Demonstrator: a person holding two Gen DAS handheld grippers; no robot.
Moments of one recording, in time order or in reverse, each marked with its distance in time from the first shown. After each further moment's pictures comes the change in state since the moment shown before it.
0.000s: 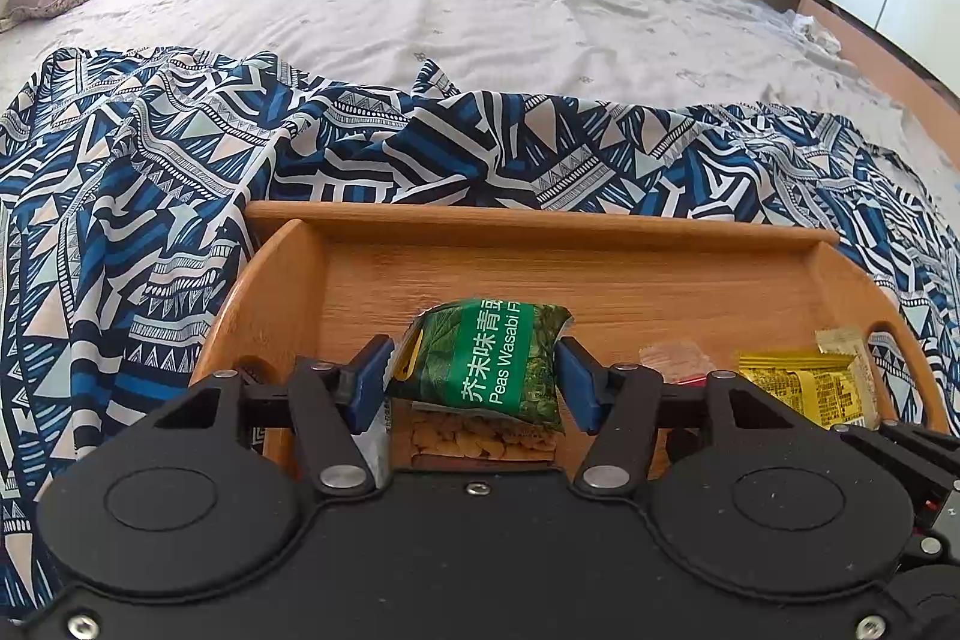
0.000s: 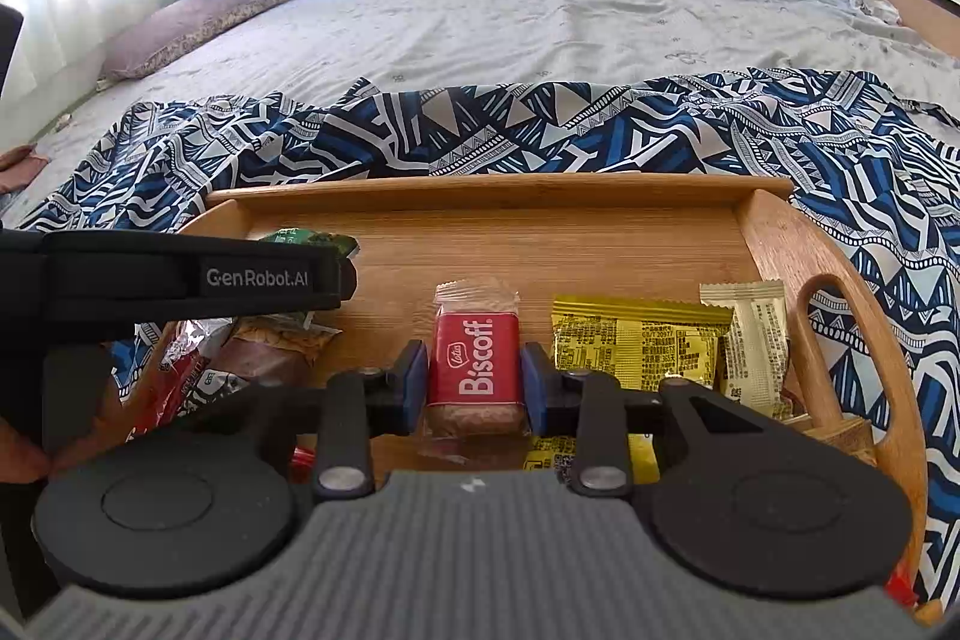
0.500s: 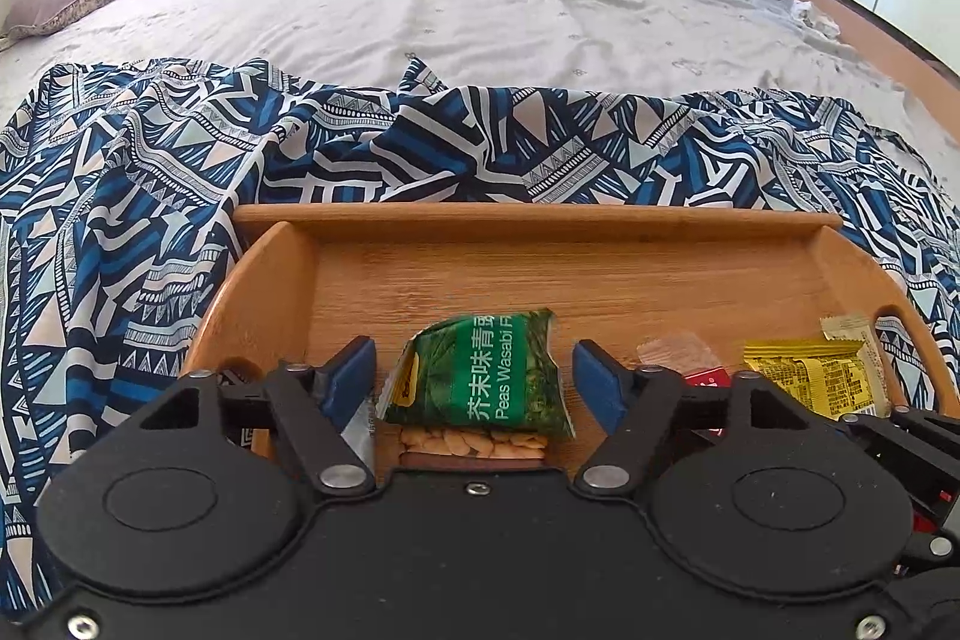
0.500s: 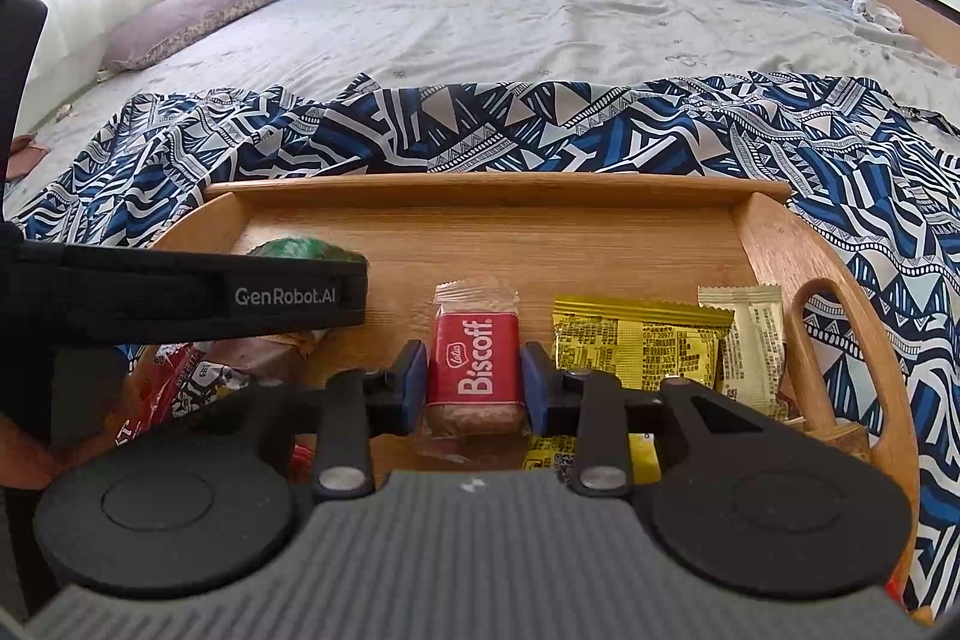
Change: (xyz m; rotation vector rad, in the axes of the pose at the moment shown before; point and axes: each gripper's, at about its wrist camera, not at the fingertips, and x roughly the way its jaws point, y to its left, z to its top) left arm 0.003 -0.010 -0.003 0.032 -0.002 0.016; right arm 0.000 0.001 0.000 -0.020 0.007 -0.007
